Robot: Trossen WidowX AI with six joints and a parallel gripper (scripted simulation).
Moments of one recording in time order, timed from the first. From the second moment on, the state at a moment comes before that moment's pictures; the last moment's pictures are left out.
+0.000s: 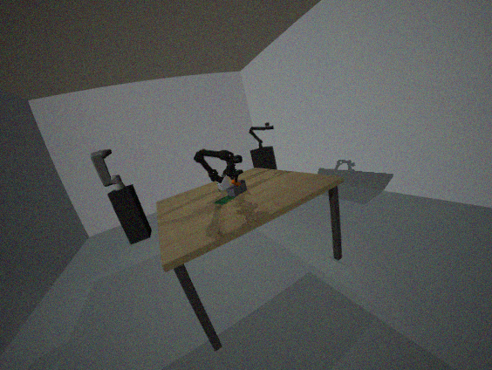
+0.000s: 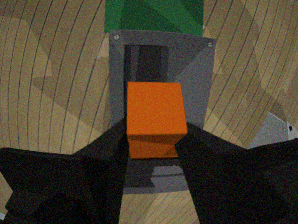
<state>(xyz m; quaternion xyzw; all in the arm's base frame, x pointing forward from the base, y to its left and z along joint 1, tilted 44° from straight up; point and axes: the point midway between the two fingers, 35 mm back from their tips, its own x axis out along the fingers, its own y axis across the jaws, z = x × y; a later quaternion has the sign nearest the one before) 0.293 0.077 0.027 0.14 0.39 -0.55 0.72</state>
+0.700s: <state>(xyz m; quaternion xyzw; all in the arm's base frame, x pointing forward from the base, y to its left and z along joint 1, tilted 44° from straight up) 0.290 0.102 0.051 0.14 0.39 -0.55 0.72</state>
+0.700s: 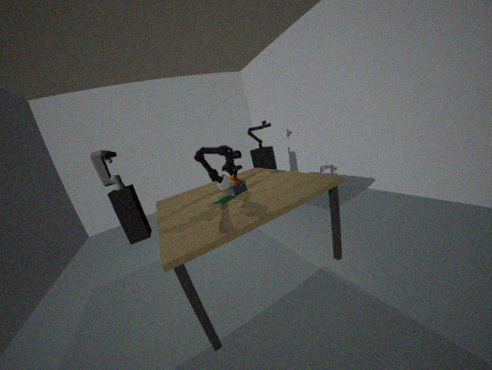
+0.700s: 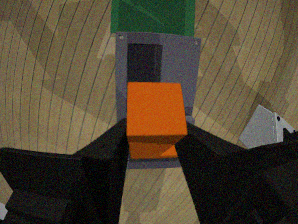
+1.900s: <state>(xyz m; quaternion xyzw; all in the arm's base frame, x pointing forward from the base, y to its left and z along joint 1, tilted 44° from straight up) 0.308 0.073 0.107 0.14 0.39 -0.55 0.72</state>
